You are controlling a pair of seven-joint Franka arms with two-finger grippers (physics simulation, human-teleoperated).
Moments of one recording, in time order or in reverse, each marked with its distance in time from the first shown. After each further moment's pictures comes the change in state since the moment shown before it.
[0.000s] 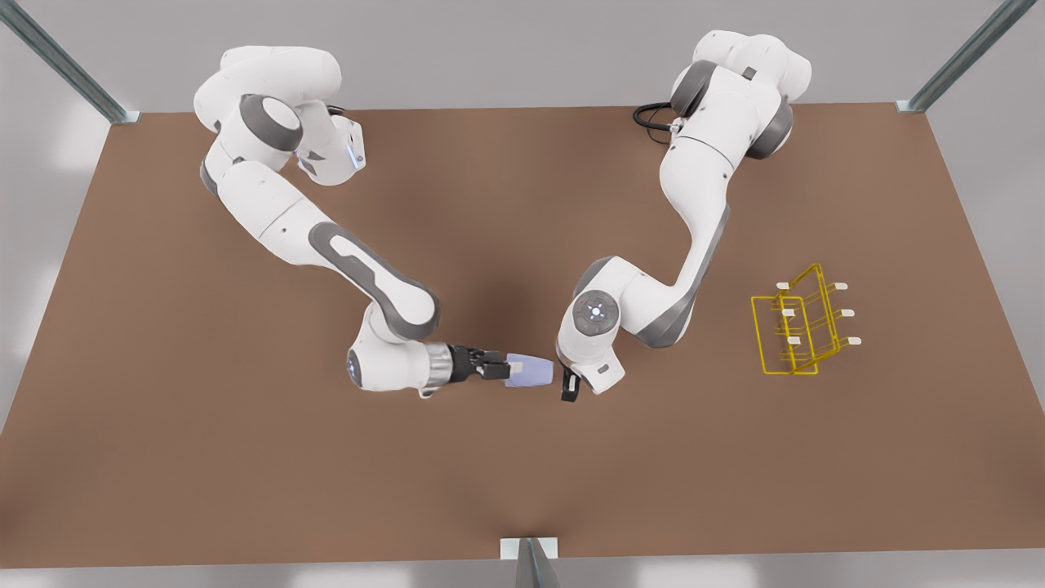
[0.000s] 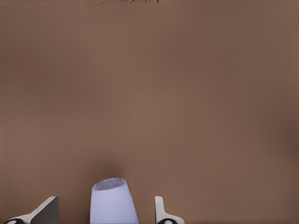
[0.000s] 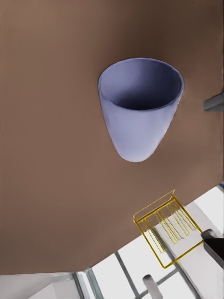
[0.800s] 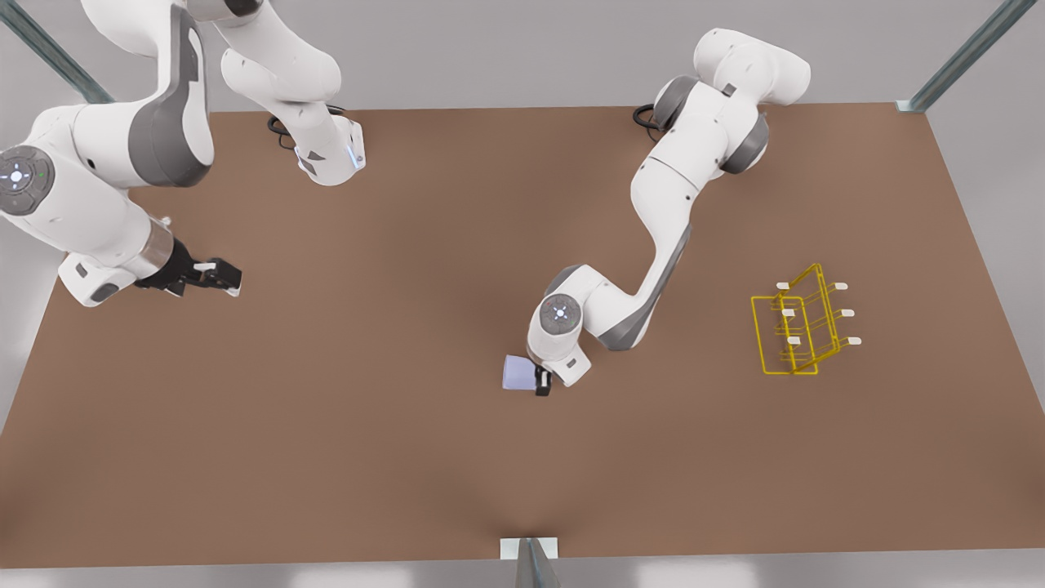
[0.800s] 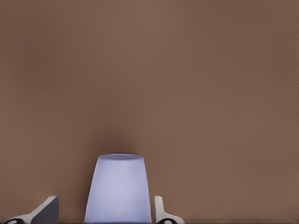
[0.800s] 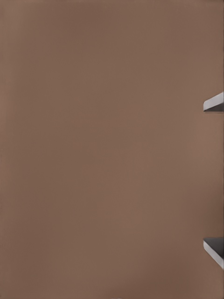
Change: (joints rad) left arm -0.075 0.120 -0.002 0.003 -0.001 0.155 -0.204; right arm 0.005 -0.847 -0.619 0.032 -0.589 -0.862 -0.303
